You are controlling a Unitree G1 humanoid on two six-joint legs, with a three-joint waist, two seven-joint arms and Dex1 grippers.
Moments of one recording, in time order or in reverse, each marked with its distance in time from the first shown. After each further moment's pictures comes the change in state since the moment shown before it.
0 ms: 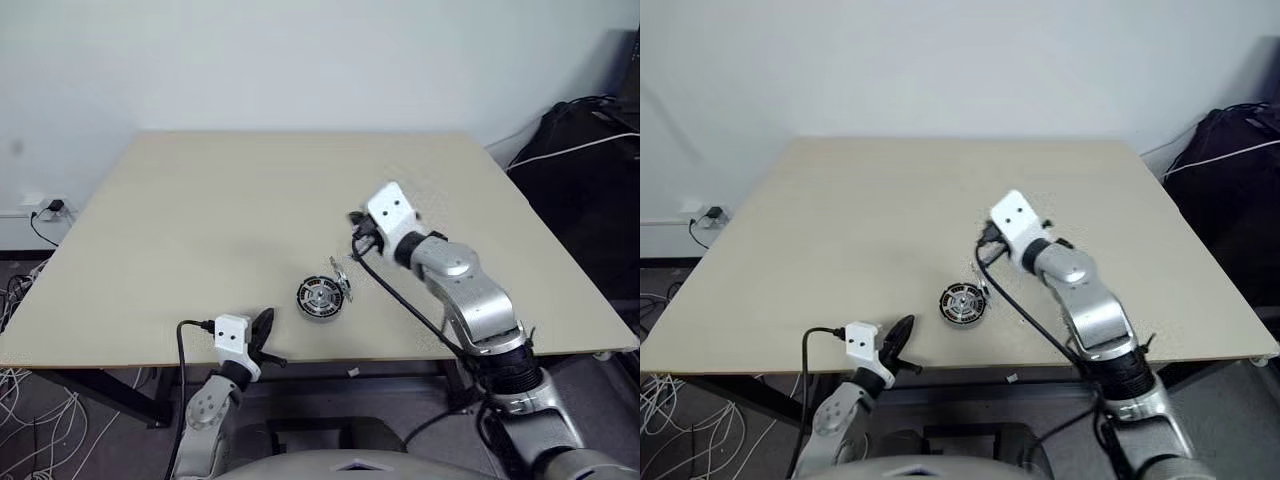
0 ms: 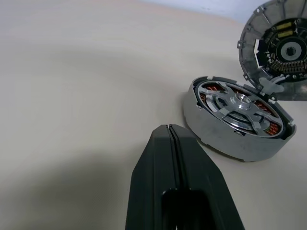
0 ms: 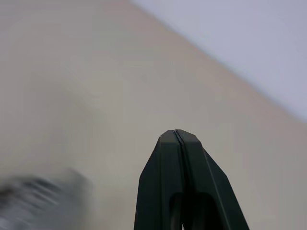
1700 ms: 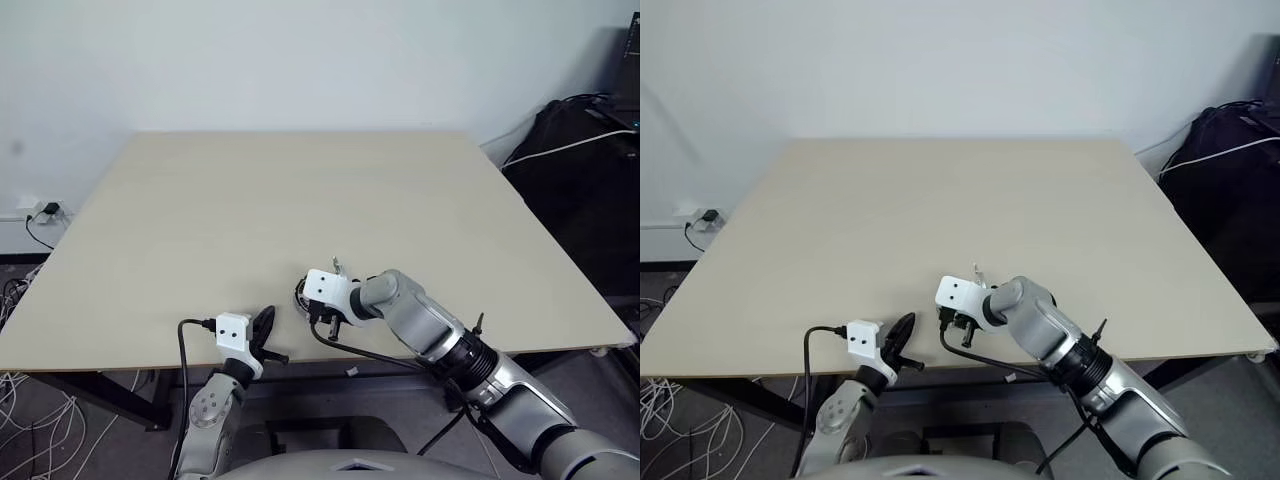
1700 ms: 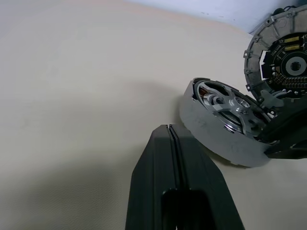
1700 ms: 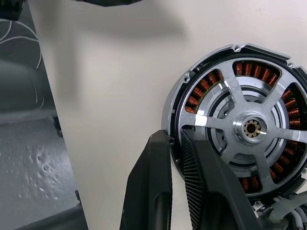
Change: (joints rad) left arm -0.011 -0.033 0.007 0.006 -0.007 0.012 0.011; right arm -0.127 0.057 0.439 0.152 -0.101 0.233 0.491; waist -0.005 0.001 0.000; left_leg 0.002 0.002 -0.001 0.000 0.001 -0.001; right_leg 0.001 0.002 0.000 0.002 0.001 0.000
